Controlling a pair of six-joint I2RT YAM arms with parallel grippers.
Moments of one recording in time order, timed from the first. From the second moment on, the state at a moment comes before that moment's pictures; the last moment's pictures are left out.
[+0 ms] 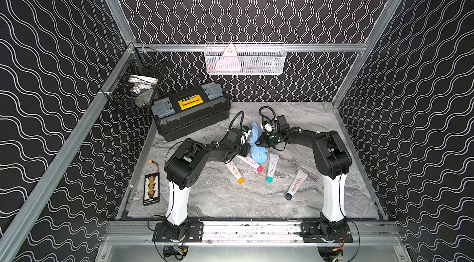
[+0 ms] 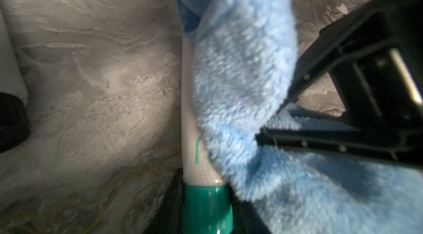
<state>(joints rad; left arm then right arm) -0.51 2.02 1.07 0.21 0.17 -0.17 0.35 2.14 1.37 -0.24 -0.63 0.48</state>
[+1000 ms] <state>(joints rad) -0.51 2.01 1.06 0.21 0.20 -0.17 0.28 2.22 1.56 -0.34 -0.50 0.44</state>
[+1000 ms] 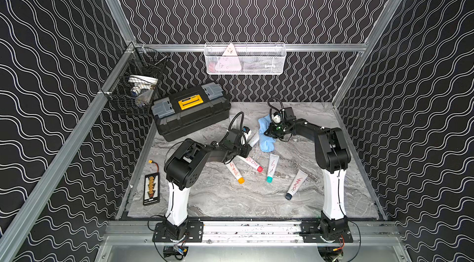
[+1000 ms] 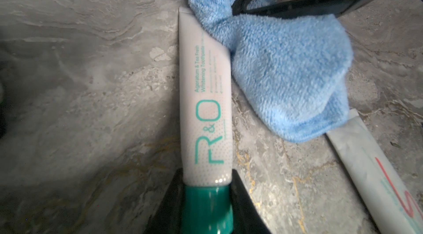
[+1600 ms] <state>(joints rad) -0.51 2.01 1.06 0.22 0.18 -0.17 0.47 2.11 1.45 -0.32 -0.52 0.43</state>
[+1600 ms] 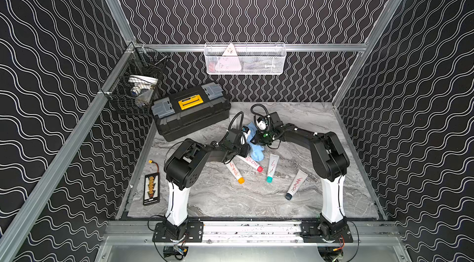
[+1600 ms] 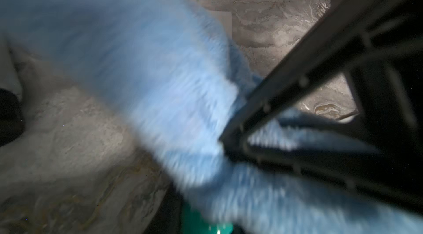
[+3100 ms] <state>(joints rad) -0.51 2.01 1.06 0.21 0.27 -0.16 0.26 2.22 1.52 -0.25 -0.51 0.40</state>
